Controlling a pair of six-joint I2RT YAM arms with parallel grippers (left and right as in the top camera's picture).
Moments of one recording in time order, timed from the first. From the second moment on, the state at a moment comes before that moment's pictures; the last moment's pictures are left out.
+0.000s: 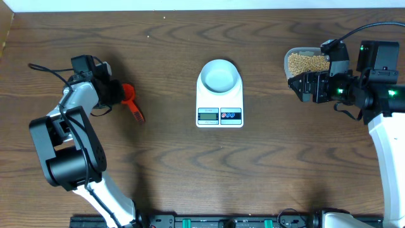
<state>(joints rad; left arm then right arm) 0.30 1.98 1.22 -0.43 0.18 -0.06 -0.06 1.37 1.30 -0.88 -0.49 -0.06</state>
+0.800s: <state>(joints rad) 0.03 1.44 1.22 -0.47 0.29 -1.05 0.17 1.38 1.31 -0.44 -0.58 0.35</state>
